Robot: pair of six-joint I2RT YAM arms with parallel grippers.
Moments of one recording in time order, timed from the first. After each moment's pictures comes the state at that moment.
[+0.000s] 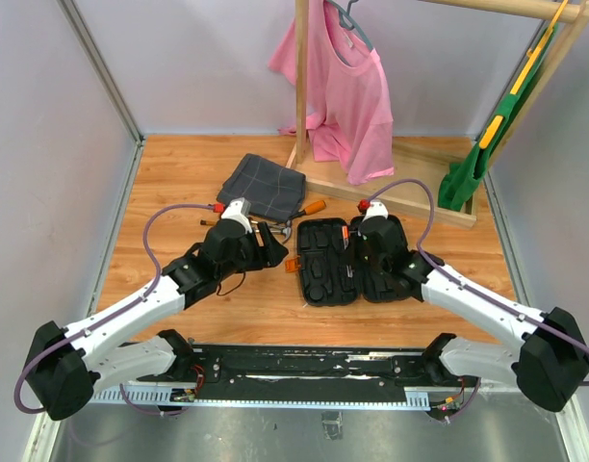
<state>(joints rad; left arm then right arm) -0.73 1.00 0.66 -0.16 -0.13 -0.76 0.74 1.12 0.71 -0.24 0.19 0.47</state>
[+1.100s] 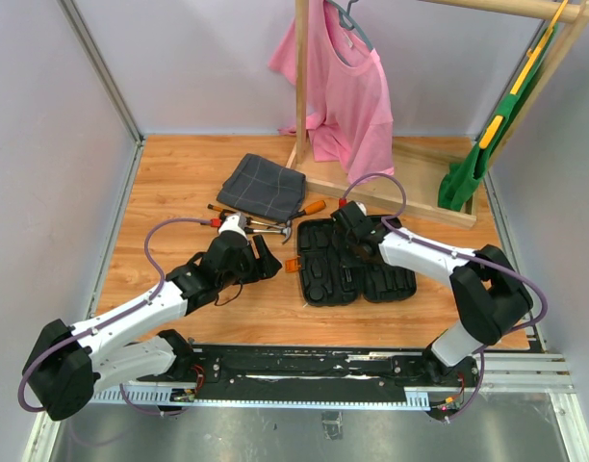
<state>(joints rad) -0.72 1.00 0.55 -0.18 -0.16 -0.83 0.67 1.57 0.94 -0.45 0.18 0.48</state>
